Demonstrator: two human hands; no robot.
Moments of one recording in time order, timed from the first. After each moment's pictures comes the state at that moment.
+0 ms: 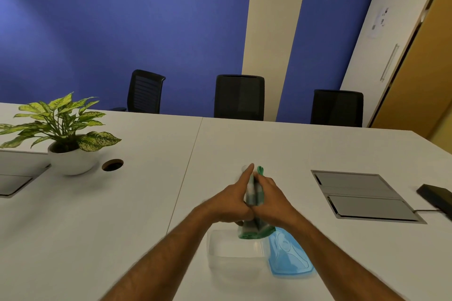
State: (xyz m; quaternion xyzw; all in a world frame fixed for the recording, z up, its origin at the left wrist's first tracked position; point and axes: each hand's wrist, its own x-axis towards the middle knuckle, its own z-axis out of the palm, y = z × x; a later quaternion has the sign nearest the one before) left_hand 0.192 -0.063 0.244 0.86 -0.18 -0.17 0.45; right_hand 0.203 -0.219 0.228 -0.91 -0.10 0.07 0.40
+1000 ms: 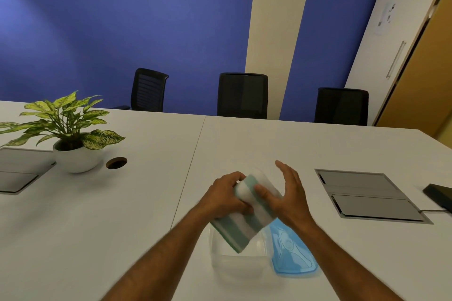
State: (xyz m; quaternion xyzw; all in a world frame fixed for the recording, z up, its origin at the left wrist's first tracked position) left_hand 0.196 -0.045 0.236 0.89 -0.08 -0.04 0.44; right_hand 0.197 -0.236 0.224 -0.87 -0.07 -0.13 0.47
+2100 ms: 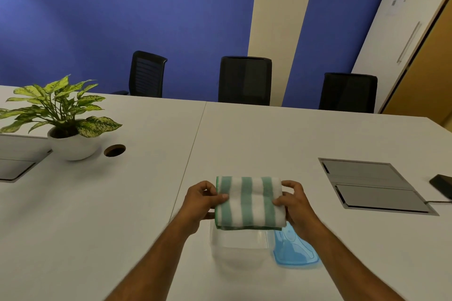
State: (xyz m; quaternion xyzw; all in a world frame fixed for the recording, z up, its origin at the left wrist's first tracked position) left_hand 0.196 -0.007 0.172 0.64 0.12 -0.08 0.75; right_hand 0.221 -0.262 0.171 -0.70 0.10 0.12 0.70
